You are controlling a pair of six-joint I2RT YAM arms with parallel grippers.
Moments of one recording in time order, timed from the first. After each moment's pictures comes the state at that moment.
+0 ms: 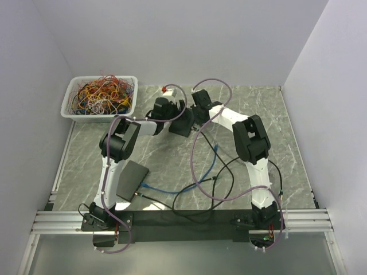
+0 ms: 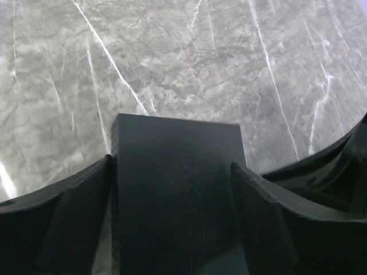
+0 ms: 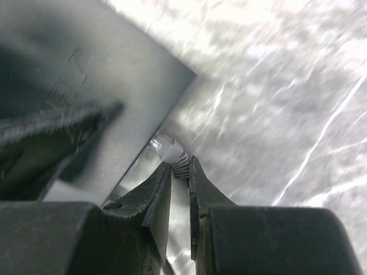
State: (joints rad) left arm -0.46 2.29 1.40 0.58 0.21 -0.44; right arm 0.47 2.23 1.70 -0.40 0.16 0.13
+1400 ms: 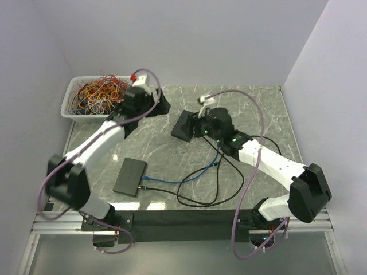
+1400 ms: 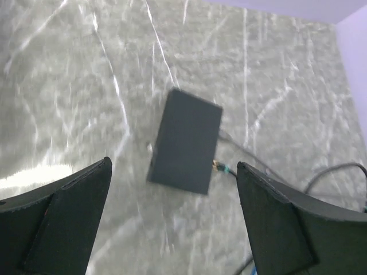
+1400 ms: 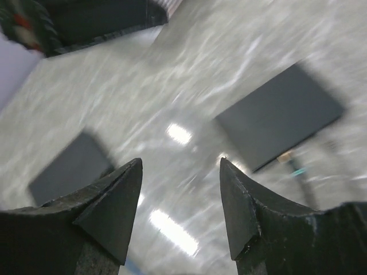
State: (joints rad) left arm -0.42 1.56 1.26 -0.13 0.00 -0.48; right arm 0.65 1.36 0.98 0.07 -0.03 0.30
